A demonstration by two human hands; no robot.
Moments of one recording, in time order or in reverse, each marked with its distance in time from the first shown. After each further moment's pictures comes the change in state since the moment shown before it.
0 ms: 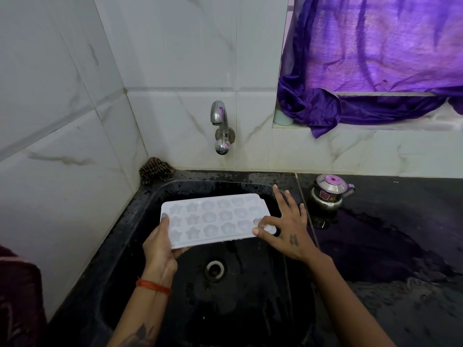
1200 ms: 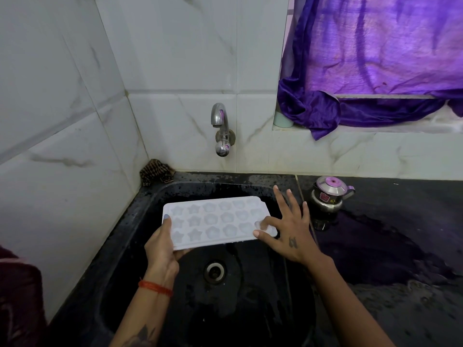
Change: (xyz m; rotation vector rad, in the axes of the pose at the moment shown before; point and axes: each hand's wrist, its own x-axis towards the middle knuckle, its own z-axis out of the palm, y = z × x) left_hand -0.003 0.000 0.002 0.012 0.002 0.008; right_hand -0.001 0.001 -0.001 -0.103 0.048 -0.046
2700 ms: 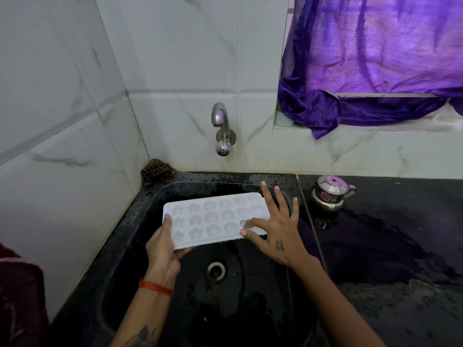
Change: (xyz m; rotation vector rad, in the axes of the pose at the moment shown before) left_hand -0.005 0.002 0.001 -0.010 -0.018 -0.003; right_hand 0.005 -0.028 0.012 -0.066 0.121 -0.077
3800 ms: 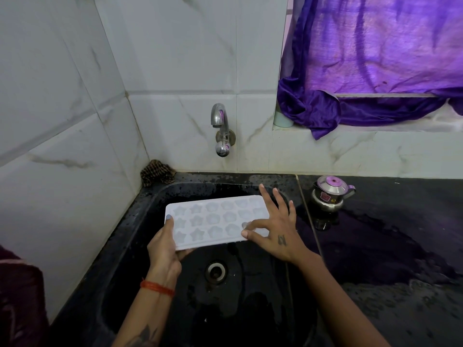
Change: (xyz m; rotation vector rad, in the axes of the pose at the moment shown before) left_hand 0.003 -0.002 0.001 0.004 -0.005 -0.010; right_hand 0.005 0.002 -0.009 0.179 -0.170 0.053
